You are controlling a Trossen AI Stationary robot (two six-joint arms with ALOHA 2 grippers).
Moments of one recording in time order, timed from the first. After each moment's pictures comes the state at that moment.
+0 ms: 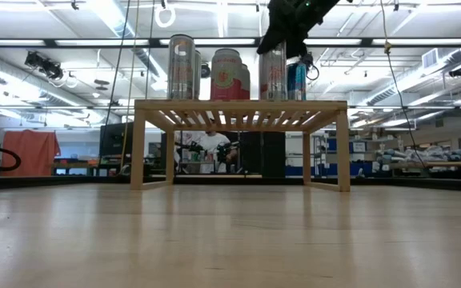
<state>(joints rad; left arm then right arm) 0.03 1.62 2.36 -1.57 -0.29 -0.27 -0.44 1.49 1.51 -0.66 -0.05 -0.01</state>
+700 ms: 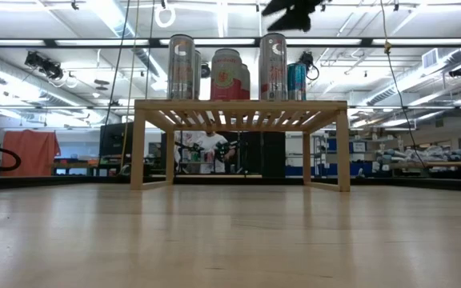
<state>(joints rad) 0.03 1.62 2.36 -1.57 -0.29 -0.27 -0.44 1.36 1.51 -0.57 -0.13 -0.06</state>
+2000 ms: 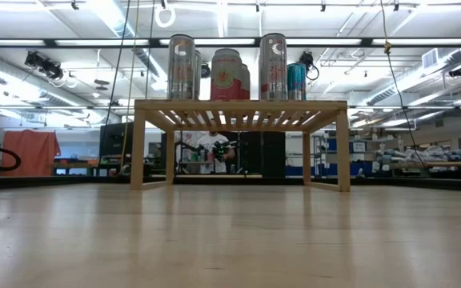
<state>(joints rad) 0.03 1.62 2.36 -1.57 -0.29 -0.30 -0.41 1.24 1.51 -0.31 -0.54 -0.11</state>
